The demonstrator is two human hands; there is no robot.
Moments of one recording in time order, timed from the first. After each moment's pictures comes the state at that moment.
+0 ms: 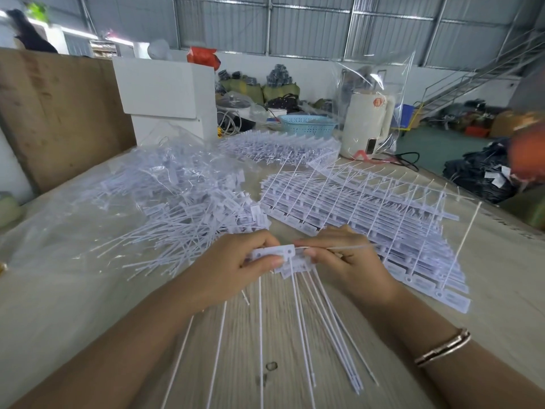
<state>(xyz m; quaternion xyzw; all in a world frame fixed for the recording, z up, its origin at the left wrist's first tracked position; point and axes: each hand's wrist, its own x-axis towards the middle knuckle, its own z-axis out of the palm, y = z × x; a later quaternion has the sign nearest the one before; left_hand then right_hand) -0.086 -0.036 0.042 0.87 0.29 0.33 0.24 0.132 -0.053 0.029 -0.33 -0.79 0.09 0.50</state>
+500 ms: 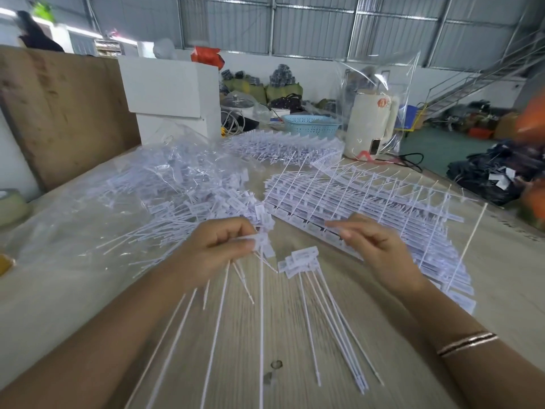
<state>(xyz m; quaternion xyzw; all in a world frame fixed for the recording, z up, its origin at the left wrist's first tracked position) -0.109 -0.035 0.057 0.79 0.26 0.39 0.39 0.151 -0.070 0.046 -0.42 -0.69 0.25 0.54</state>
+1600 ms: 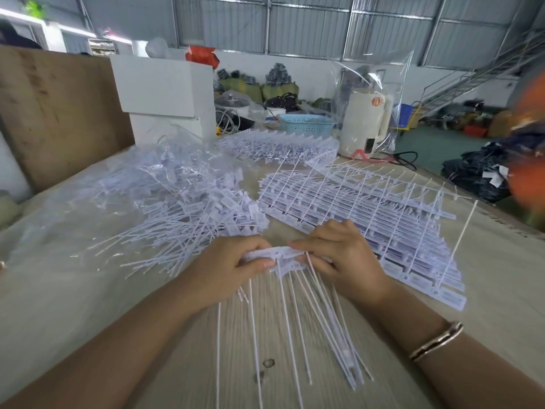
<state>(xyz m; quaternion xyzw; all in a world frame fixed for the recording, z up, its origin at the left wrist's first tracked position) -0.089 -0.031 0.034 0.86 0.35 0.31 0.21 0.138 -0.053 0.031 -0.37 -0.83 -0.20 0.37</state>
